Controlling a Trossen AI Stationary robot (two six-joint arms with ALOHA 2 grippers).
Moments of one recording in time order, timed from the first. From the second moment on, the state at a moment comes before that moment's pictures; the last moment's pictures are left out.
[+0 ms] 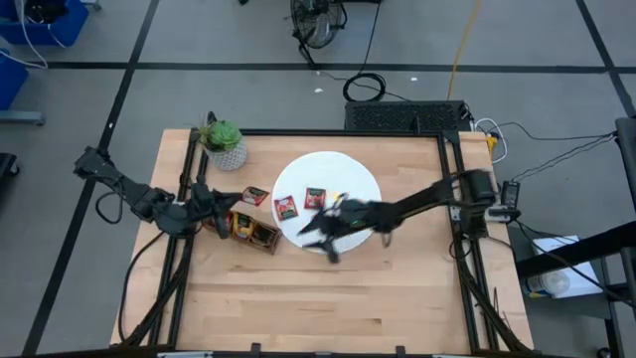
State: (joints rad) left arm -0.55 0.52 0.44 -0.31 -0.98 -0.40; right arm 0.05 1.87 0.91 0.73 -0.20 -0.02
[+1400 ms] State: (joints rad) left arm -0.55 0.52 0.44 -0.10 -0.94 -0.14; right arm 0.21 2.38 1.49 0.45 0.60 -0.08
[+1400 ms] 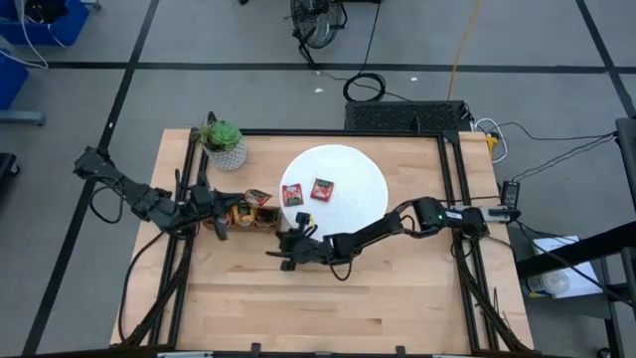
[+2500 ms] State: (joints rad) left arm -0.73 0.97 0.85 -1.26 -0.81 -1.20; right arm 0.06 1.92 0.99 0.80 0.16 -0.18
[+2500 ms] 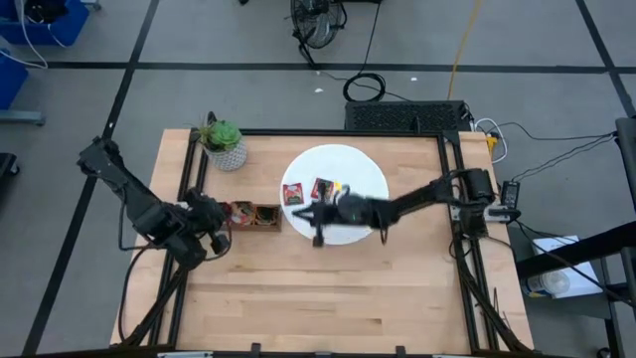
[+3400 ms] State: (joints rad) left arm -0.70 0.95 0.85 -1.09 -1.18 -0.92; right arm -0.12 2.17 1.41 0.94 -0.29 0.20
